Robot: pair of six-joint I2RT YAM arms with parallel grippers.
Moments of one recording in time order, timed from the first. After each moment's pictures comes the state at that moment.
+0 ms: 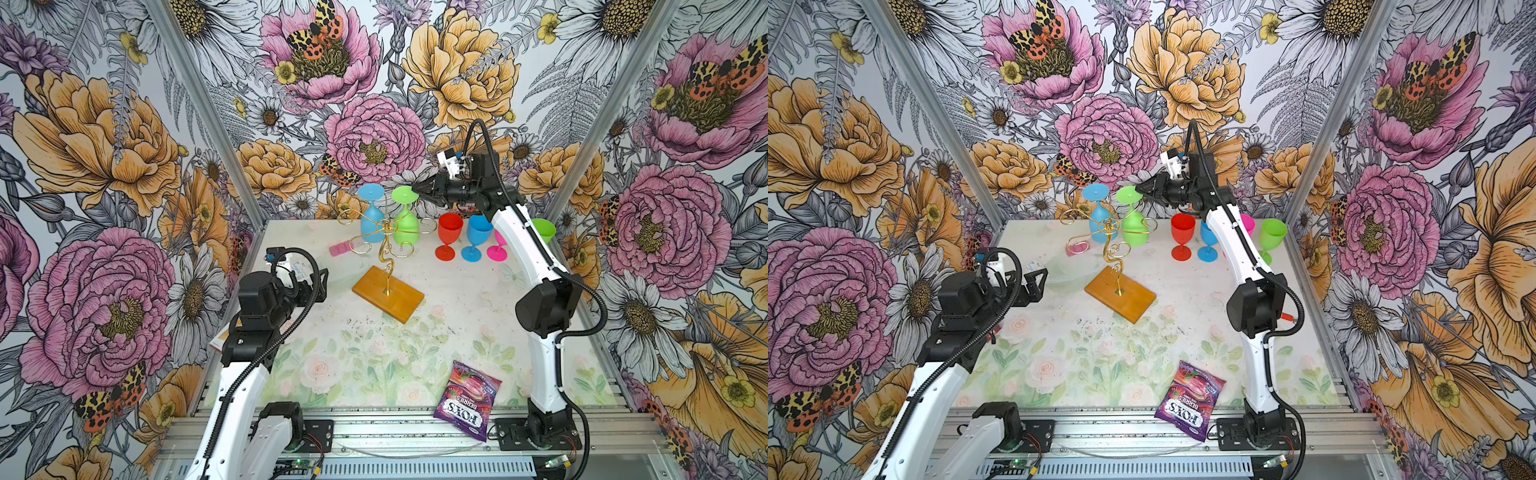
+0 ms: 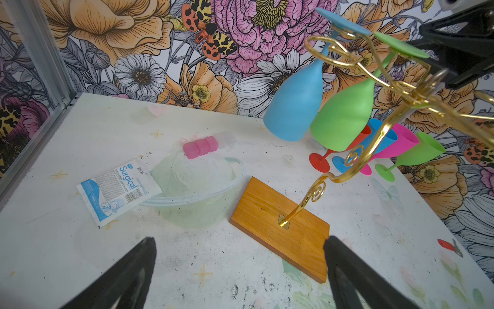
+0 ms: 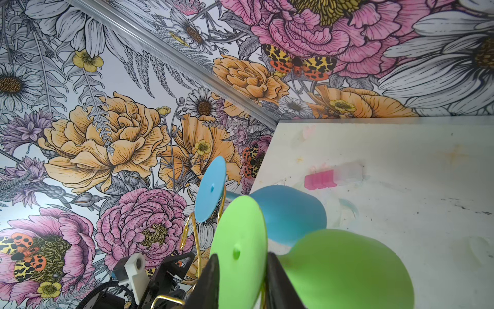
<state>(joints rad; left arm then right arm) 0.00 0.79 0.76 -0.36 0.26 -0.22 0.28 2.19 2.39 -0.59 -0.86 0.70</state>
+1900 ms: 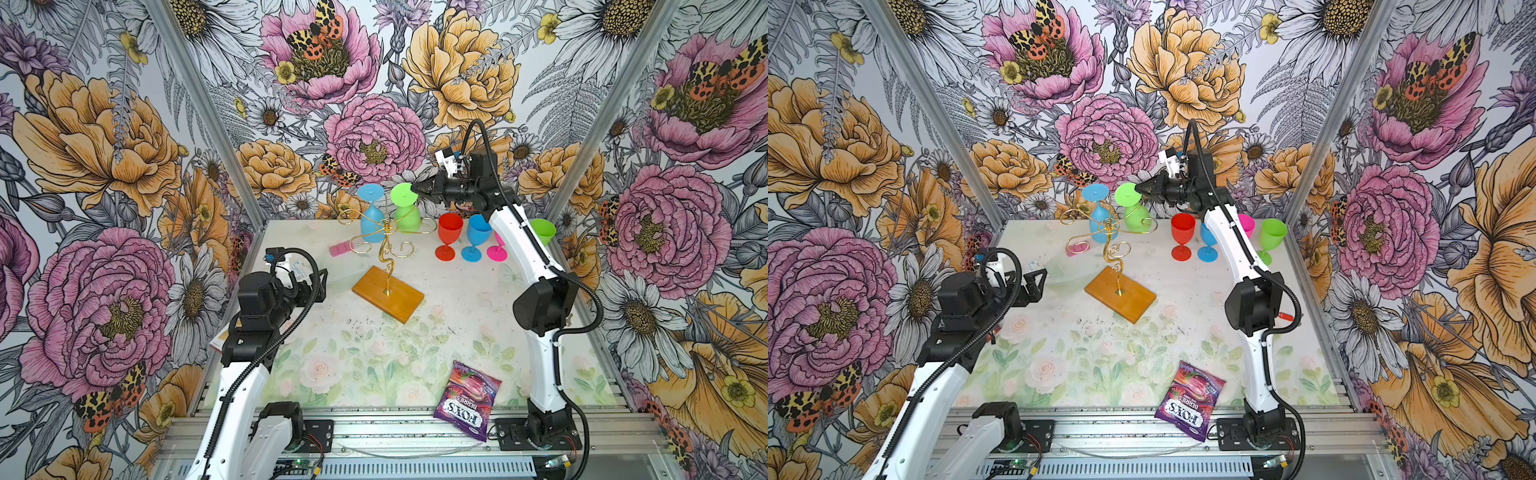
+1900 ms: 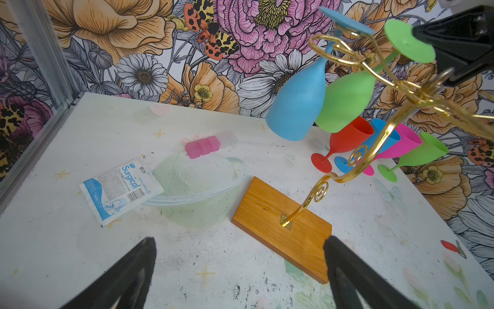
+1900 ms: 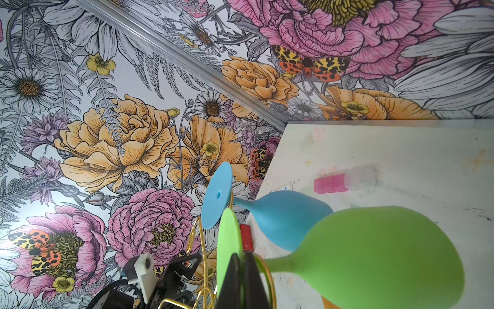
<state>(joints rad) 0.01 0.79 0.76 -0.35 0.26 -0.22 0.27 2.21 2.41 -0.54 -0.90 0.74</state>
